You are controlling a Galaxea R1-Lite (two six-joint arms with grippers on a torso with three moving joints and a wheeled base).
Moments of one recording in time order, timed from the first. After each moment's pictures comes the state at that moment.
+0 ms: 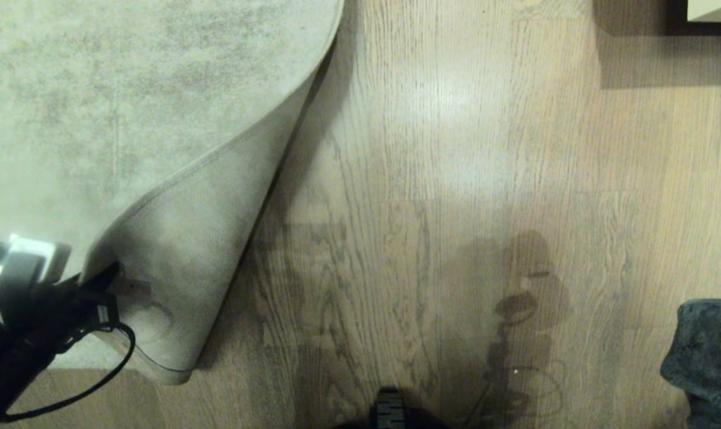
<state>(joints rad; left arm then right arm) 0.26 1.70 -0.10 -1.52 -0.15 0.26 0.01 0.00 -0.13 0.08 0.01 0.01</state>
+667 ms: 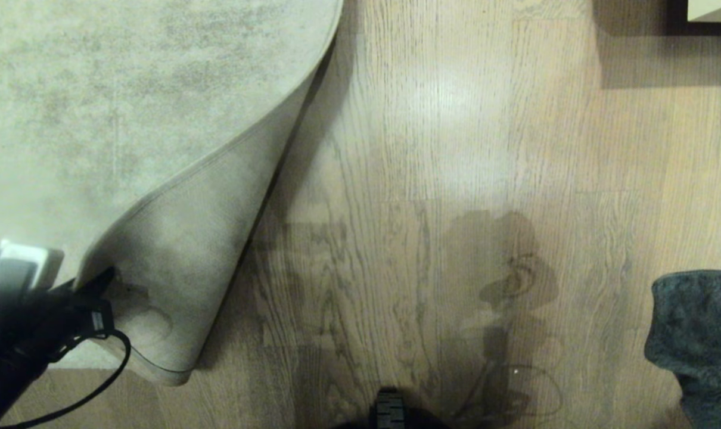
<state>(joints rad) 0.26 1.66 -0.06 -1.52 -0.15 0.26 0.03 0.23 -0.26 0.06 0.11 -0.02</state>
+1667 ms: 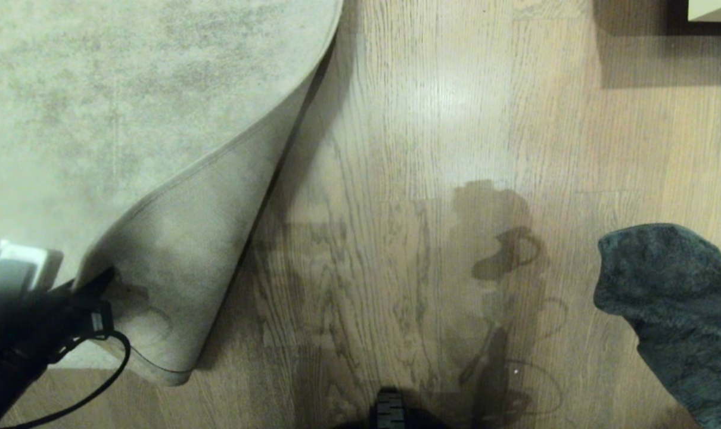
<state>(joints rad) 0.26 1.66 -0.05 -1.52 -0.15 0.26 0.03 0.60 -0.31 -0.19 0.22 -0.07</state>
